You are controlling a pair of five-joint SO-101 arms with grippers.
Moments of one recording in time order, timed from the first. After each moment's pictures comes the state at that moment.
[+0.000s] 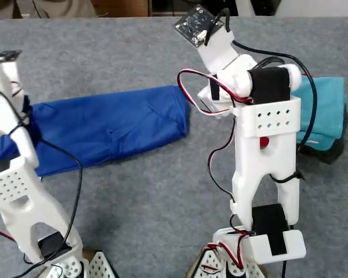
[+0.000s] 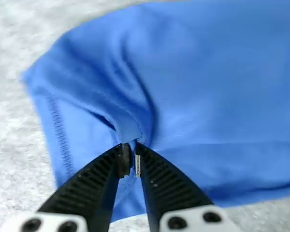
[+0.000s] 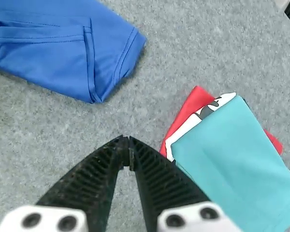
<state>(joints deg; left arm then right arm) -33.0 37.4 -38.1 94.0 -32.3 -12.1 -5.7 -26.8 101.3 25.3</state>
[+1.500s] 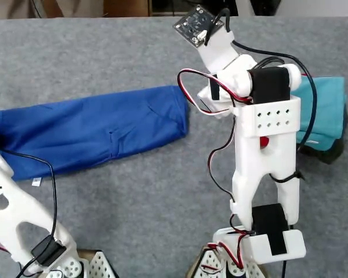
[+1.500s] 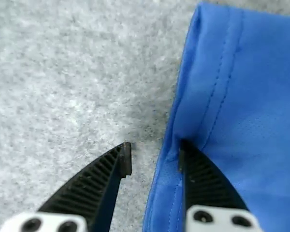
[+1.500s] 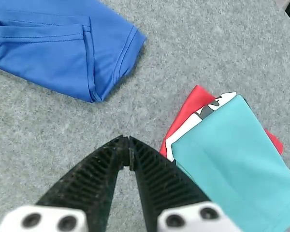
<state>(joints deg) -49.1 59.0 -59.3 91.7 -35.3 -12.1 -5.7 -26.8 101.3 25.3</state>
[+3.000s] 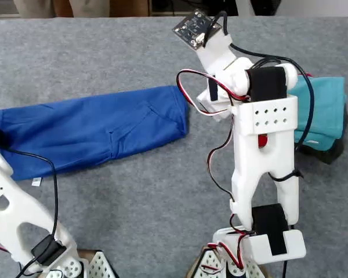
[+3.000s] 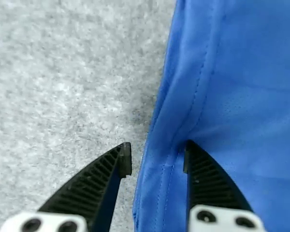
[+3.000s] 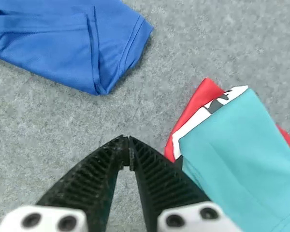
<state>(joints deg) -48.2 53.7 -54.2 93.1 -34.3 -12.6 -5.7 -23.4 101.3 25.3</state>
